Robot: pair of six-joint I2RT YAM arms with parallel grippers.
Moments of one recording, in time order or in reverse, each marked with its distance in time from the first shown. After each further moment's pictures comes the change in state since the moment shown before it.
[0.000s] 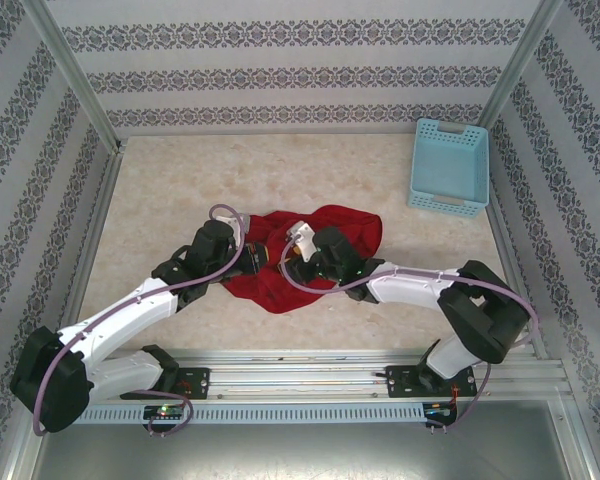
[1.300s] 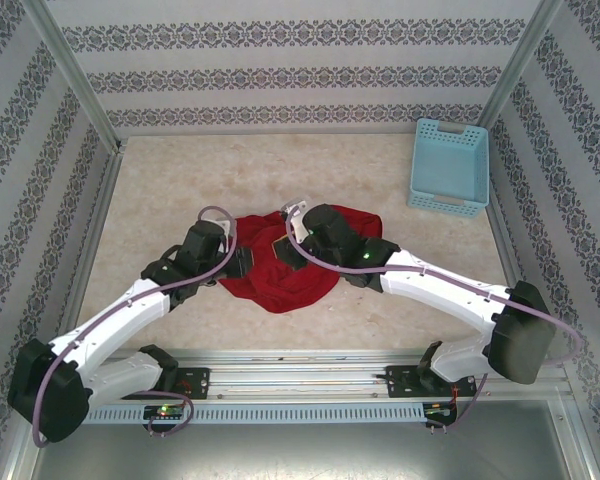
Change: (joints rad) left arm 0.067 -0.055 0.012 -0.216 -0.107 0.130; right arm 0.096 -0.172 0.317 -0.510 0.098 0.236
